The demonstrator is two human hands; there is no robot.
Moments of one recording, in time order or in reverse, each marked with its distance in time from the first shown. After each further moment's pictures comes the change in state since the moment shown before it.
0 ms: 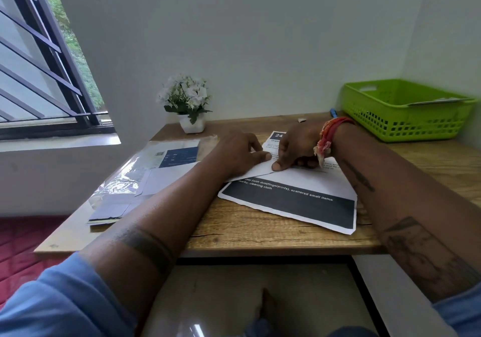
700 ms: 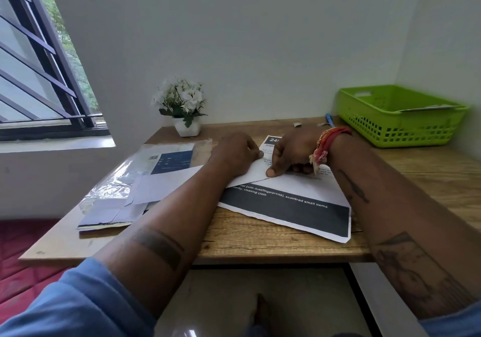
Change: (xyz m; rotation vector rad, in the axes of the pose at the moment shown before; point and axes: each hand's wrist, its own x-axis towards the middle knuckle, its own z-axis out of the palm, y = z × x) left_hand 0.027 0.000 0.018 -0.074 0.061 -0.124; right_hand -0.002 0.005 0.003 0.070 0.006 -0.043
